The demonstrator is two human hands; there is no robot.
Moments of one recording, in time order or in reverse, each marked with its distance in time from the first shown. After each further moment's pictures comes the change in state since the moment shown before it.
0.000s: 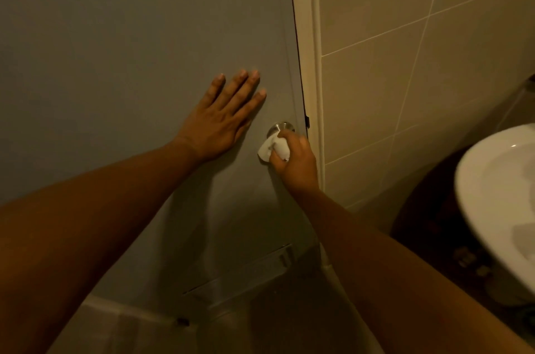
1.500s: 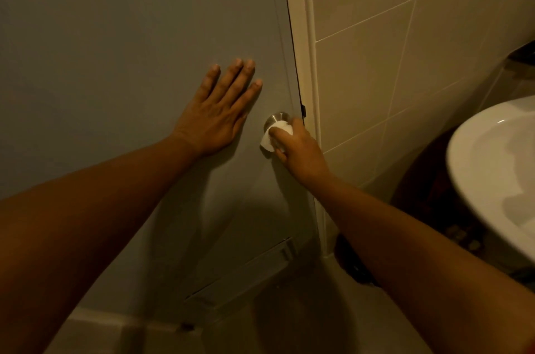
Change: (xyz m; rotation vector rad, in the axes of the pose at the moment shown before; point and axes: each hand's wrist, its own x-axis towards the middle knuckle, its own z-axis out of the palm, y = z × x) left_hand 0.000 0.000 0.004 -0.031 0.039 0.034; right_hand 0.008 0.000 -0.017 -0.426 -0.115 -0.260
